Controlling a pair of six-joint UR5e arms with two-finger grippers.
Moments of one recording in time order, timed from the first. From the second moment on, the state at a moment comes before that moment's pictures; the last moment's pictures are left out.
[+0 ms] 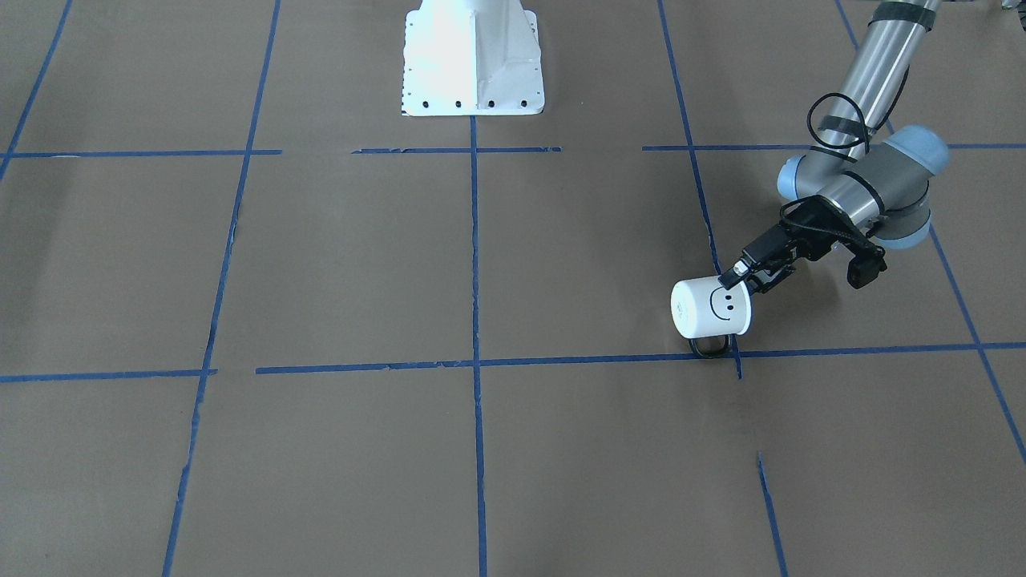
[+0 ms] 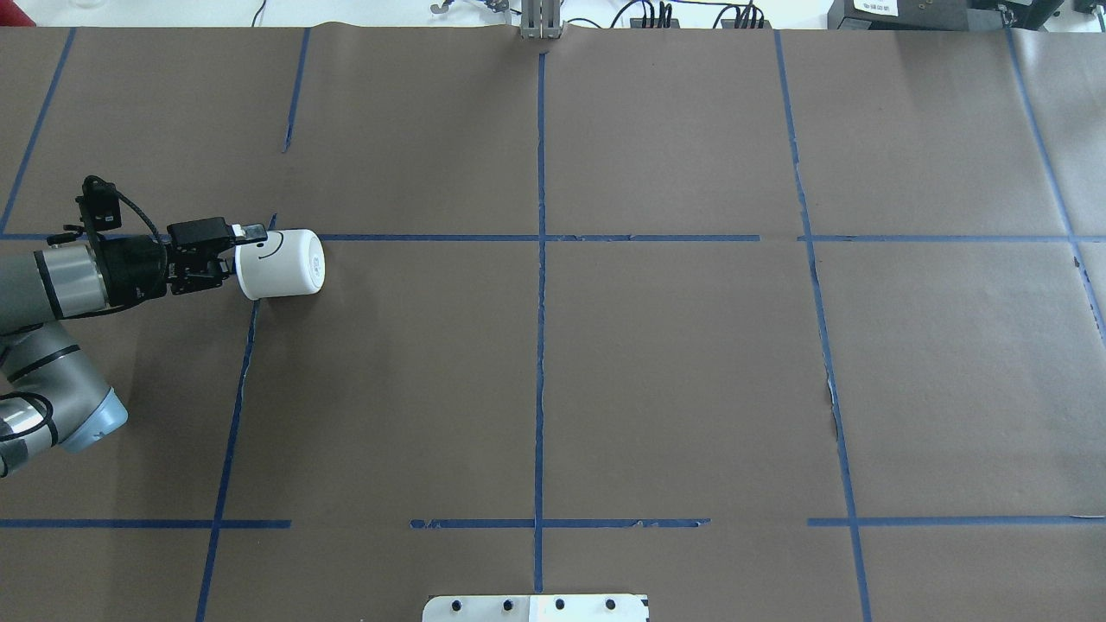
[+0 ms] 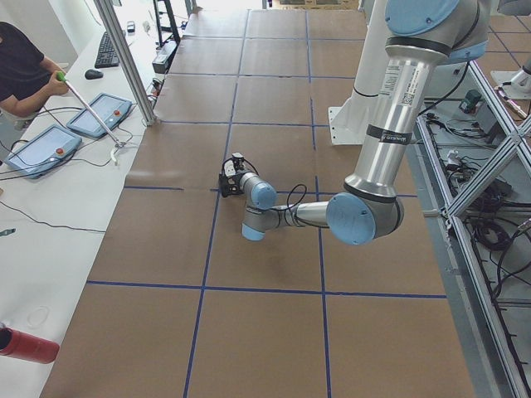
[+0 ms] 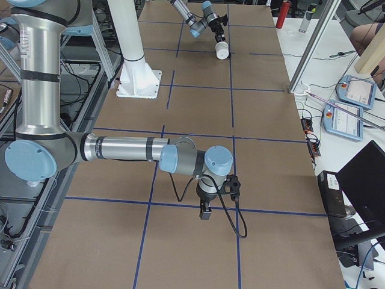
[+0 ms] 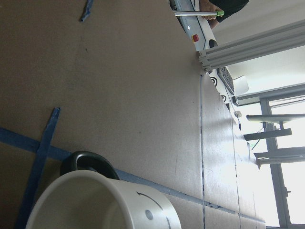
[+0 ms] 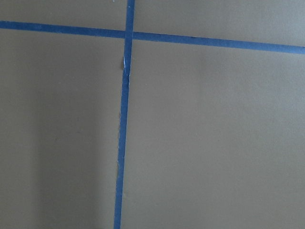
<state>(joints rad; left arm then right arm) -0.77 -1.85 -1.05 -3.62 -1.86 -1.80 1.57 -1.64 1.66 -1.72 2.28 -0.15</state>
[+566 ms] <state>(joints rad) -0.75 -1.88 -1.00 -3.66 -1.86 -1.79 1.57 -1.64 1.66 -1.72 2.28 -0.15</state>
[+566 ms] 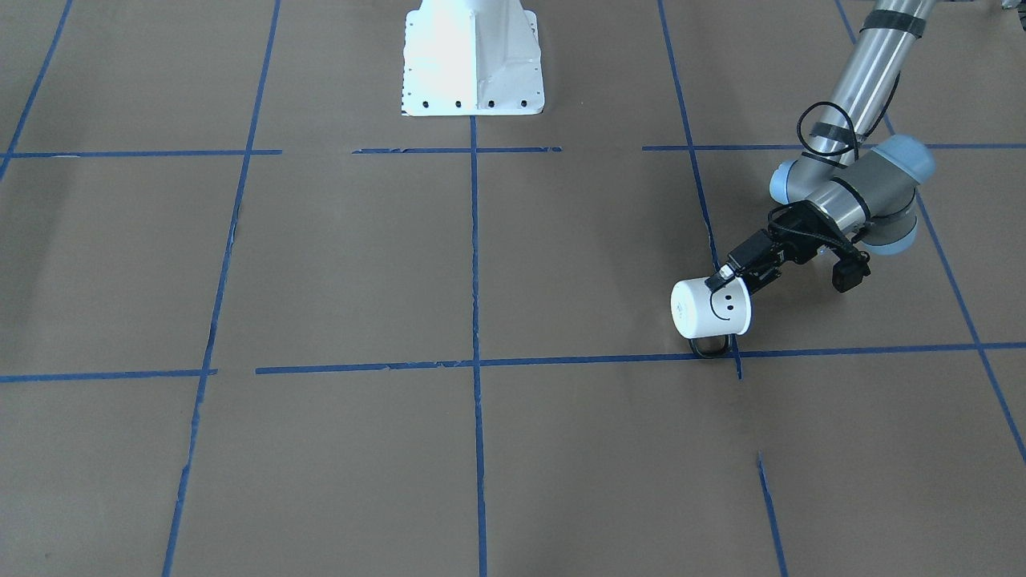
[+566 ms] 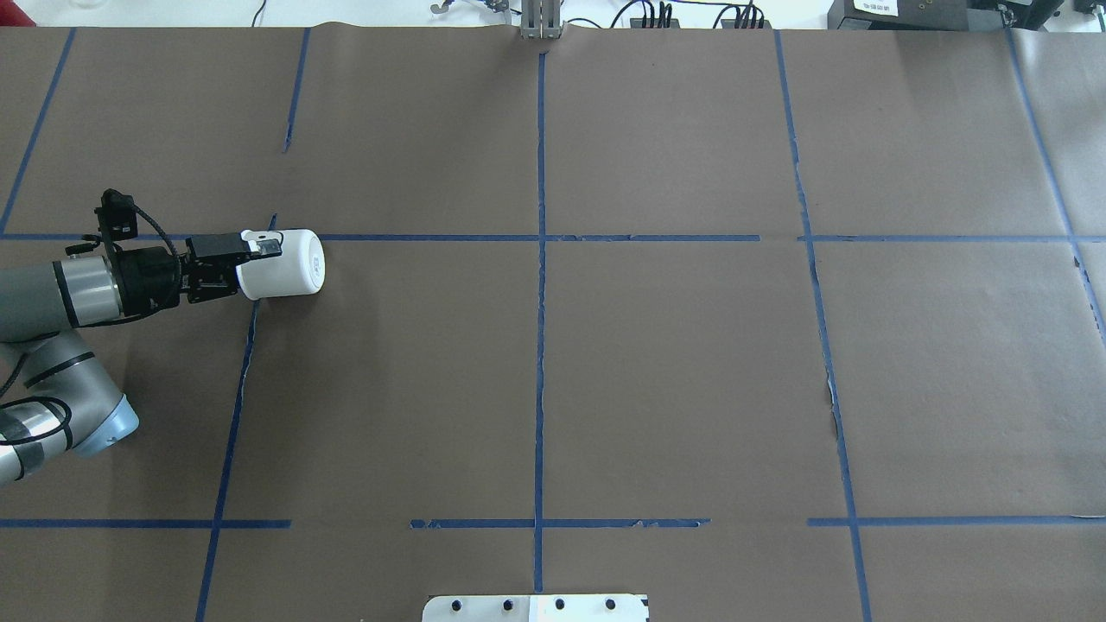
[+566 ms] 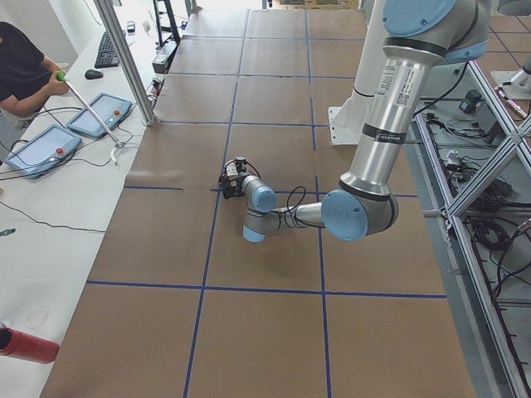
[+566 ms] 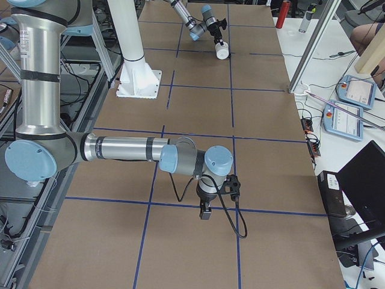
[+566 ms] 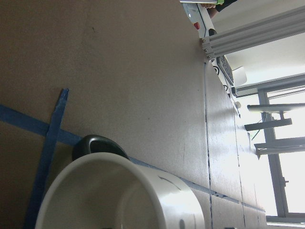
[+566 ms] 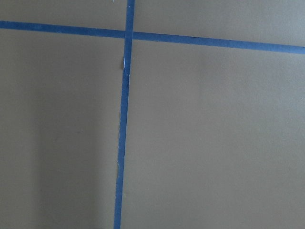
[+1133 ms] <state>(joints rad) -0.75 -1.87 -1.00 -3.70 -1.85 -1.78 1.57 -1.64 1.66 -1.72 2.28 -0.15</state>
